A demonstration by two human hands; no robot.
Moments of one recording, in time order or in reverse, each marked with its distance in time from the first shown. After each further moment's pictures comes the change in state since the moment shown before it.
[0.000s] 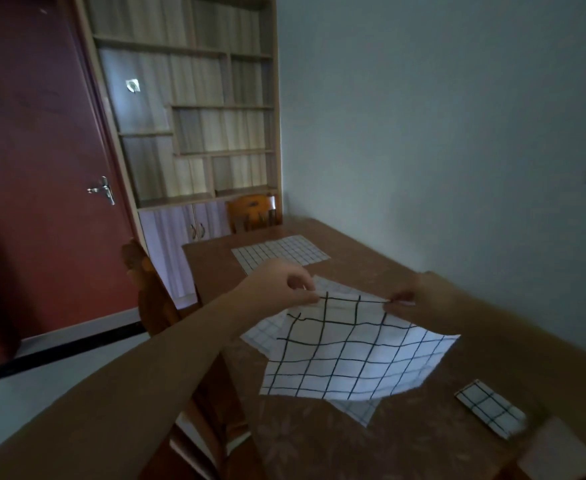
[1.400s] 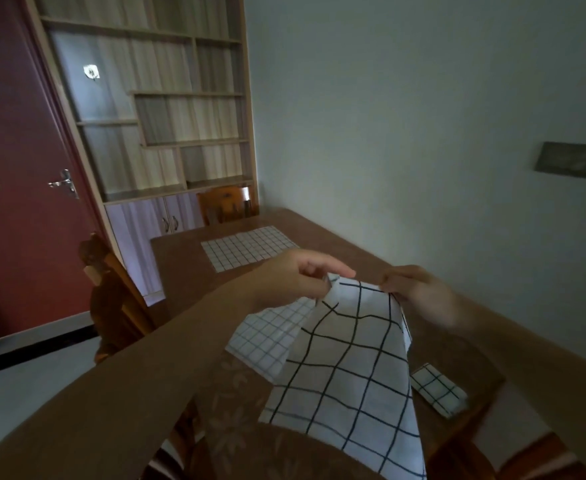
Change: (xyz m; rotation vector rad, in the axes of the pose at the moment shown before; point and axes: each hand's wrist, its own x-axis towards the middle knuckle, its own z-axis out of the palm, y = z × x) left_hand 0.039 0.119 0.044 -0.447 -0.222 0.037; right_hand -0.045 0.070 -0.020 0.778 0.122 0.235
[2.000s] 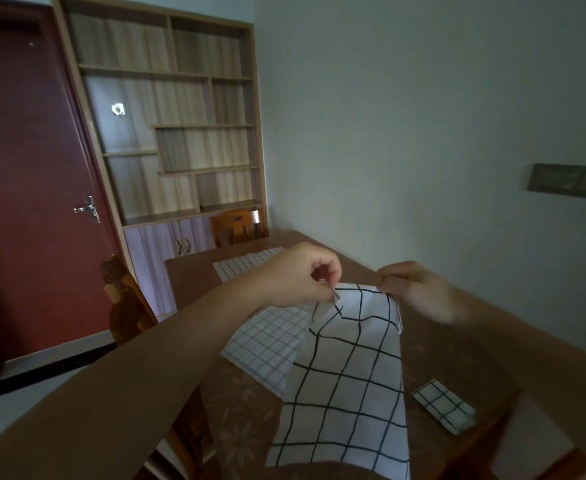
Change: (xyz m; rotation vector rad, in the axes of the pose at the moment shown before) left_hand -0.022 0.049 0.001 0.293 0.080 0.100; right_hand -0.017 -0.034 -0.010 -0.173 -0.045 -0.144
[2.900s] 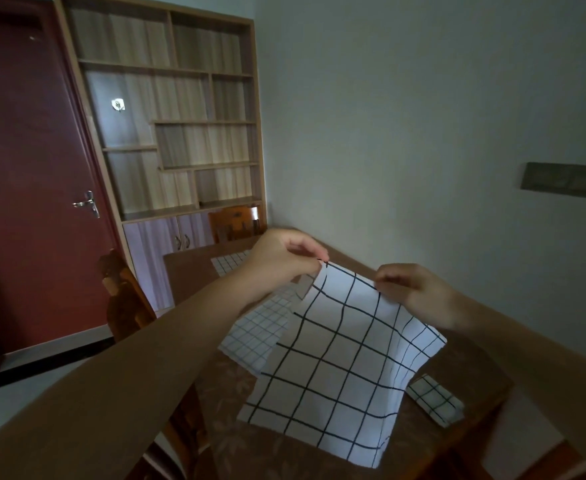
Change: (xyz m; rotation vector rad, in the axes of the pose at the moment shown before) left_hand 0.001 -0.006 0.011 -0.308 0.353 -0.134; right_hand -0.020 0.018 -0.008 0.013 -0.019 -0.079
